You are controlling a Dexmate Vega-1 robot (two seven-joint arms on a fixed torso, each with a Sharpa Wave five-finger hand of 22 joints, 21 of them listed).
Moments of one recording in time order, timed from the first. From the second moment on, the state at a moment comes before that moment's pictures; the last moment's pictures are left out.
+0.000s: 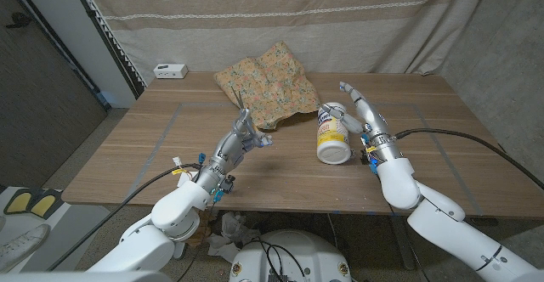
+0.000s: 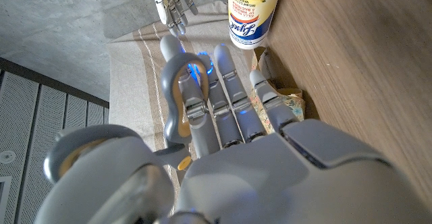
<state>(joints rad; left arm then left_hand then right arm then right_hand) 1.47 0.78 0.30 -2.13 -0.59 -0.22 0.15 0.39 -0.19 -0.35 -0.12 0.33 1.25 0.07 0.40 0.67 0.86 -0.04 0.92 0.98 0.76 -0.08 0.62 0.76 0.40 0.08 0.25 0.27 -1.29 -0.73 -0.36 -2.09 -0.34 -0.07 -0.51 0.62 0.06 -0.19 -0.02 0.46 0.07 -0.01 0.20 0.20 0.15 -0.04 0.26 0.33 0.04 0.02 0.19 0.30 -0.05 0.18 0.49 0.19</state>
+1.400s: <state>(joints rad) 1.51 0.79 0.28 -2.16 -0.58 -0.24 0.15 0.39 -0.19 -0.35 -0.12 0.33 1.26 0.07 0.40 0.68 0.87 -0.04 0.92 0.97 0.76 -0.08 0.63 0.75 0.40 0.07 0.25 0.28 -1.03 -0.64 -0.66 -1.92 -0.67 -0.11 -0.49 0.62 0.06 -0.21 -0.02 0.48 0.08 -0.03 0.20 0.20 0.16 -0.06 0.26 0.32 0.01 0.01 0.19 0.29 -0.04 0.16 0.48 0.19</state>
